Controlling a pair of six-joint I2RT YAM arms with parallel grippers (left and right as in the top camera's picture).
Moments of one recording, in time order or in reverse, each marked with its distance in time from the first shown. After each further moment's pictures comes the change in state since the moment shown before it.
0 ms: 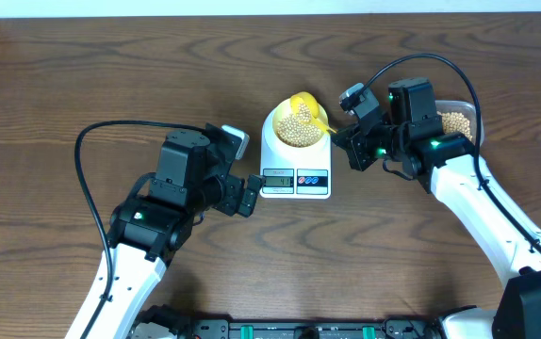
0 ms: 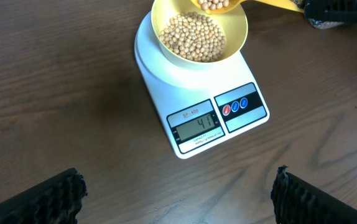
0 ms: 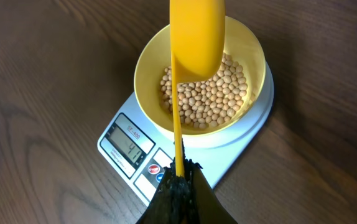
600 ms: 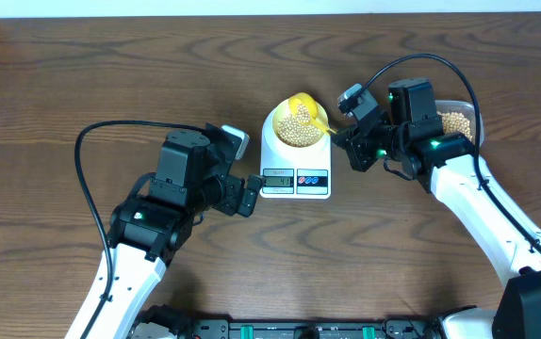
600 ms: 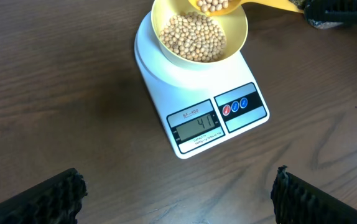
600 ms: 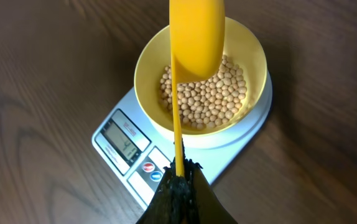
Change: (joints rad) left arm 0.000 0.000 0.000 0.000 0.000 0.000; right arm 0.000 0.000 0.000 -0.003 0.005 -0.086
